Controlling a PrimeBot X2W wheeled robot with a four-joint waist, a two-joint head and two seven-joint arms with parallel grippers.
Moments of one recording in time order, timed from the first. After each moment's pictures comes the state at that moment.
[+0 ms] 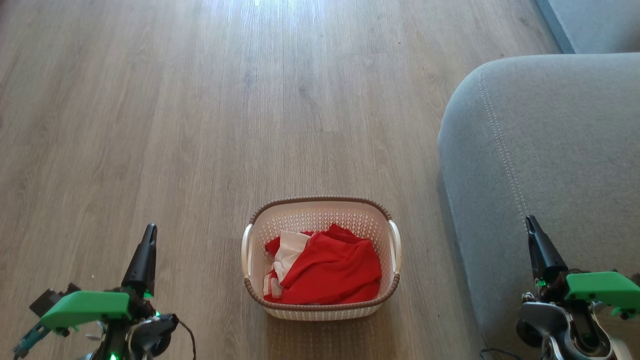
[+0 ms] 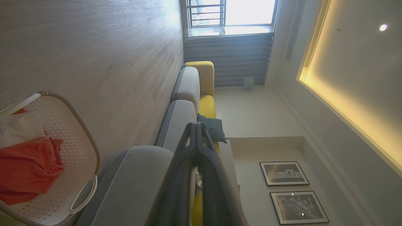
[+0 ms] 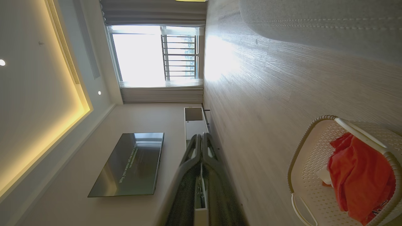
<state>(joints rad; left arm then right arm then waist) -0.06 0.04 0.08 0.27 -1.61 -0.12 0.11 -0.06 -0.04 -0.13 0.28 1.61 0.12 0.11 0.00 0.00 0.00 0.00</state>
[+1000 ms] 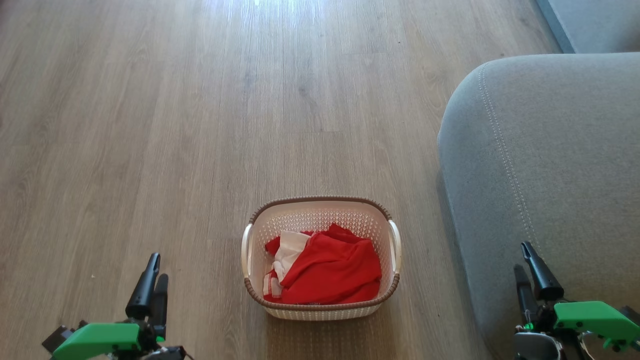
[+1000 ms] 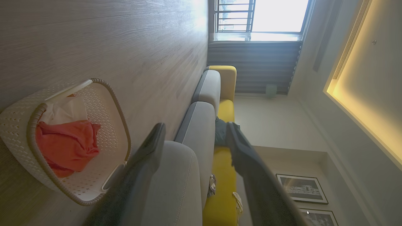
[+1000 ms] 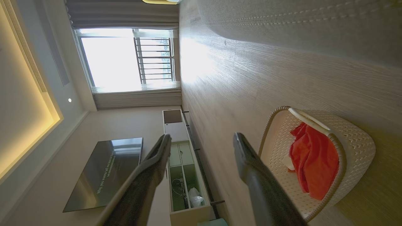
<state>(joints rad) 0.01 0.03 0.08 0.34 -1.61 -0.12 0.08 0.01 -0.03 -0.12 0.34 1.59 0.12 0.09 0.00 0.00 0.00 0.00</state>
